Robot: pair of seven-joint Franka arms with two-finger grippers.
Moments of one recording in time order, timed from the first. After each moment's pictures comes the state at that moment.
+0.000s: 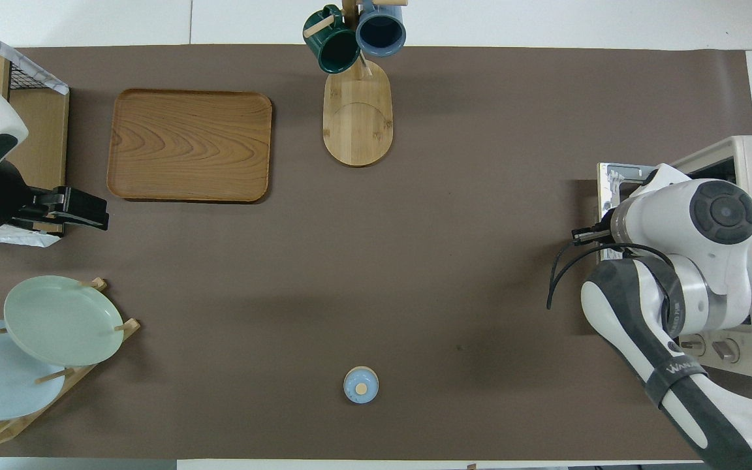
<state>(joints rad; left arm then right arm) -0.06 -0.04 -0.10 -1.64 -0.02 1.54 -0.06 0.15 0.10 -0.11 -2.26 -0.10 2.41 -0.03</state>
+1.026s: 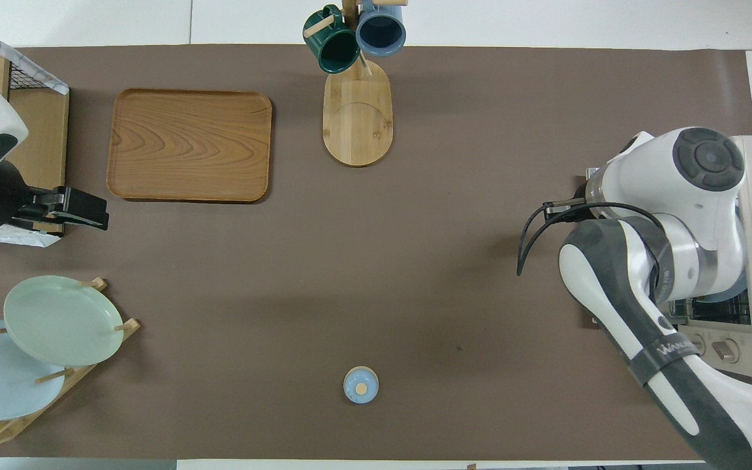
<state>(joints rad) -0.06 -0.04 -0.10 -1.64 -0.02 1.54 -0.06 0.24 0.12 -0.14 -2.01 -0.02 2.12 0.05</state>
